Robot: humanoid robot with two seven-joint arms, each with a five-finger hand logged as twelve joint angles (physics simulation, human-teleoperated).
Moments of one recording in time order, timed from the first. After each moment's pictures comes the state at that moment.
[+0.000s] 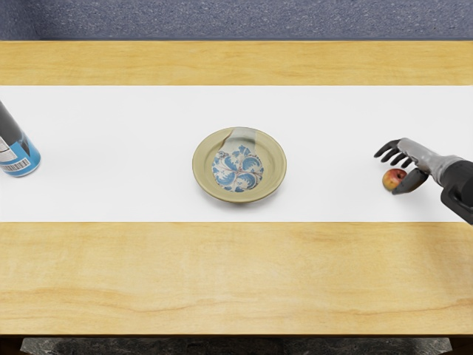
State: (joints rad) left arm -0.03 0.00 0.34 -0.19 0.30 0.06 0.19; right arm 0.79 -0.81 0.32 1.35 -1.12 -0.13 -0.33
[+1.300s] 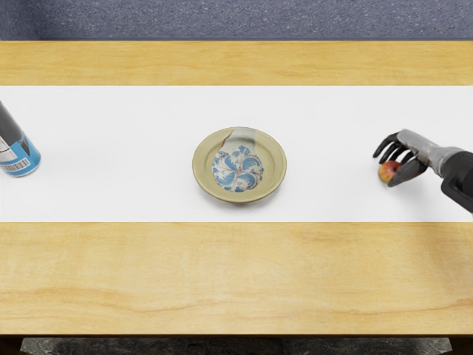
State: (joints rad) left arm -0.03 0.00 0.34 -0.19 0.30 0.06 0.19; right arm 0.82 -0.81 0.33 1.35 -1.05 -0.11 -0.33
